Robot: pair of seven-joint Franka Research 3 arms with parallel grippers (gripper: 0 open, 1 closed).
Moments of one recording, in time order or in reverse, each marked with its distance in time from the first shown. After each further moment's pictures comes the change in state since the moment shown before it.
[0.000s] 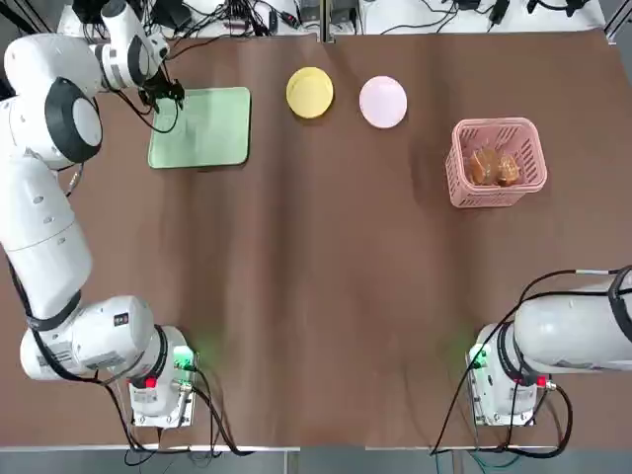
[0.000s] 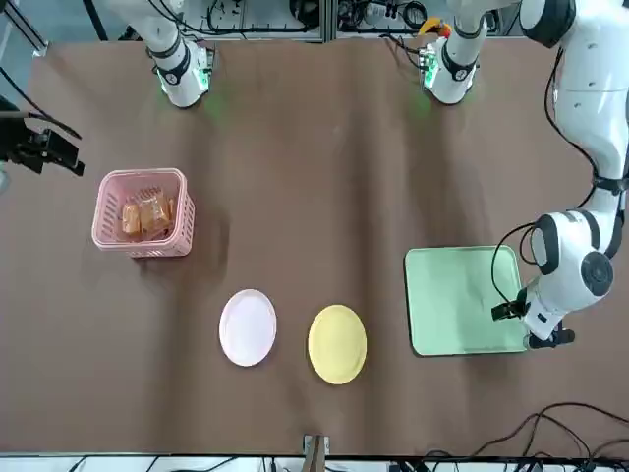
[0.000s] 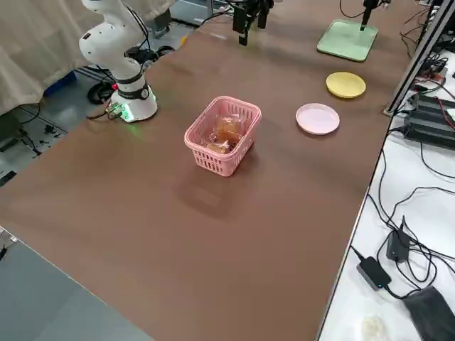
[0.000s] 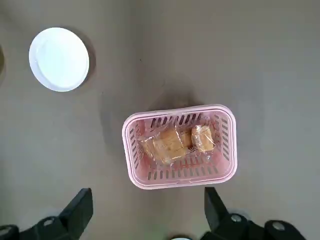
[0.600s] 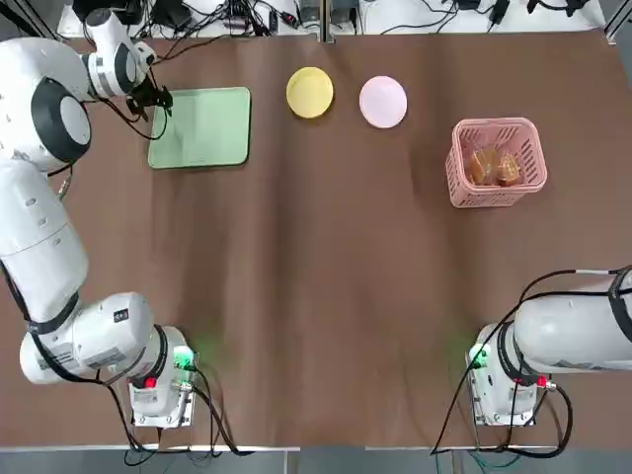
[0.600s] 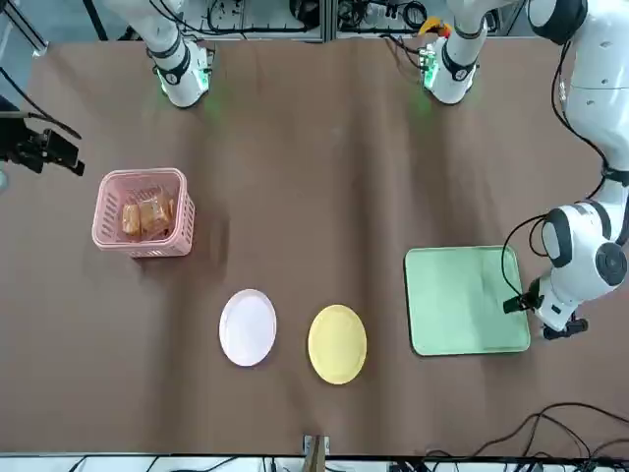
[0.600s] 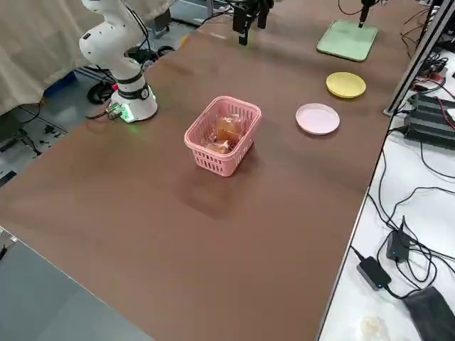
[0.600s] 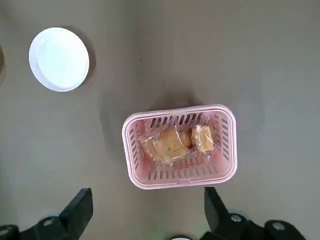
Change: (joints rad) left arm 0.065 -0.037 0.001 -0.066 0.005 0.020 0.018; right arm 0.000 0.000 0.000 0.000 0.000 0.000 0.000
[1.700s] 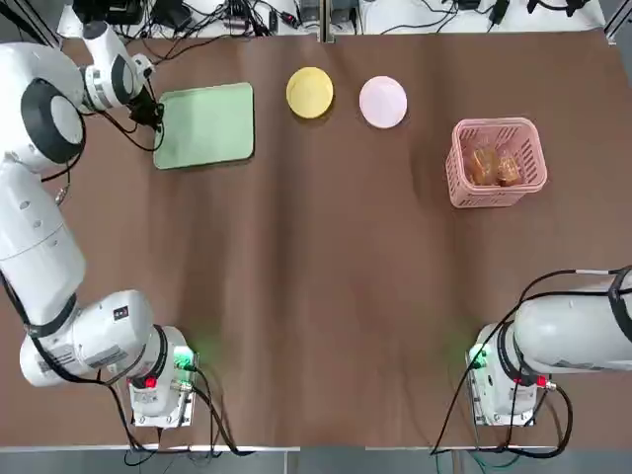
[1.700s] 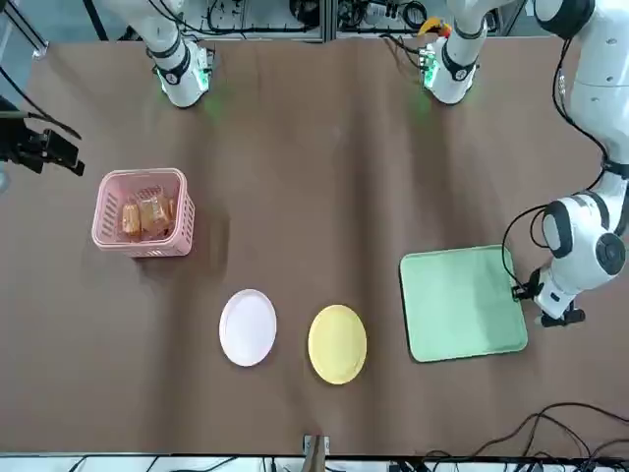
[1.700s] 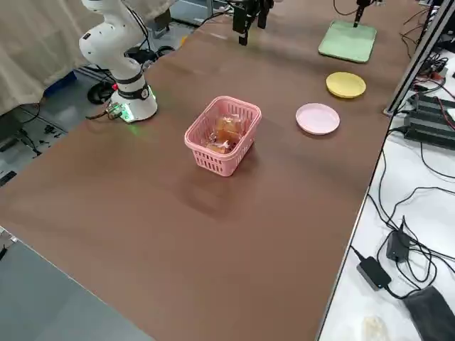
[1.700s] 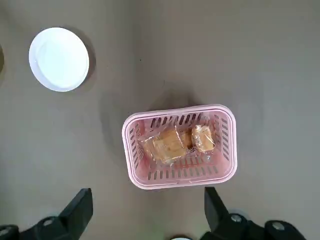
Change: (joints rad) left arm 0.036 -0.042 -0.025 -0.102 0.003 0.043 0.080; right arm 0.000 0.000 0.000 0.000 0.000 0.000 0.000
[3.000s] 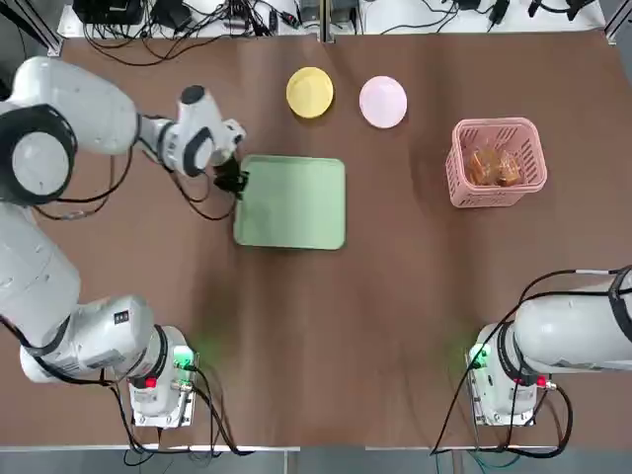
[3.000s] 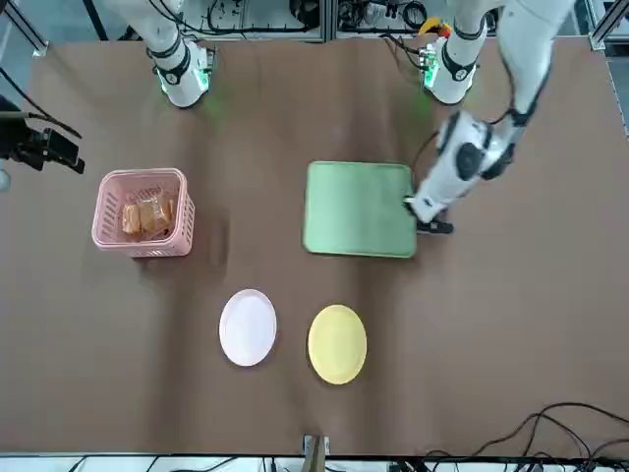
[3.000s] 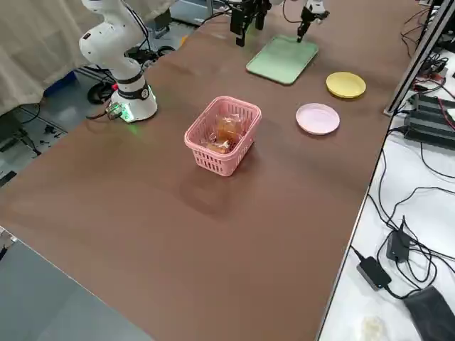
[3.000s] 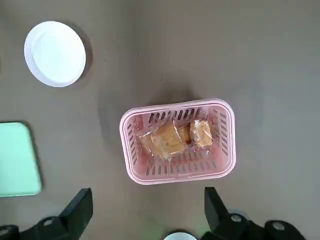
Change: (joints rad) left arm -0.145 -0.292 -0.512 -0.605 0.000 0.185 -0.543; right arm -0.001 0.000 -0.006 -0.004 -0.001 -0.019 0.000
